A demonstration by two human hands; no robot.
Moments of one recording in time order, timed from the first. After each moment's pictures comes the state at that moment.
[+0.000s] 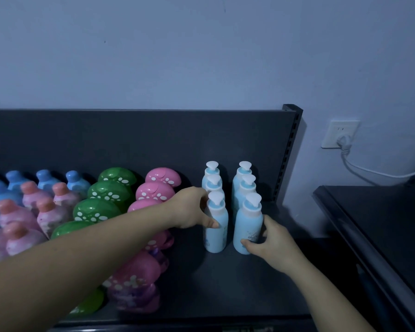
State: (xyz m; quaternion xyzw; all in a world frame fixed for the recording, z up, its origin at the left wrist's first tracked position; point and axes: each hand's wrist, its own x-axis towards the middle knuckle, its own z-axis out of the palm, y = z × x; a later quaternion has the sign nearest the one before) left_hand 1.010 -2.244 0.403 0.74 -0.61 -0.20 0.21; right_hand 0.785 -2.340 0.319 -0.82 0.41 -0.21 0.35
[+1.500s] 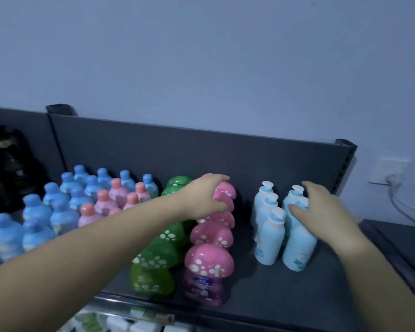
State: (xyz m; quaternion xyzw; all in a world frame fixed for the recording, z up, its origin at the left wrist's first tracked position) left_hand 1.060 -2.156 0.457 0.75 -0.62 -0.07 0.22; right_hand 0.822 -2.287 0.457 -0.85 0.49 -0.18 0.08
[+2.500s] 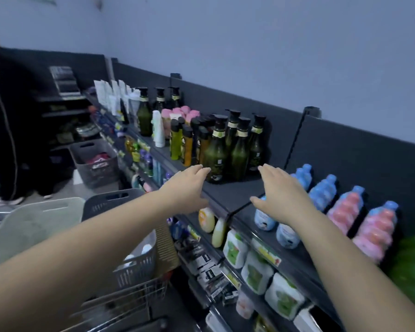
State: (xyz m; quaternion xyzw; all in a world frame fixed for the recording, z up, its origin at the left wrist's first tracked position) left_hand 1.278 -1.669 0.442 0.96 -0.28 0.00 0.09; right_hand 1.215 -1.893 0.454 -1.00 0.02 -0.08 -0.01
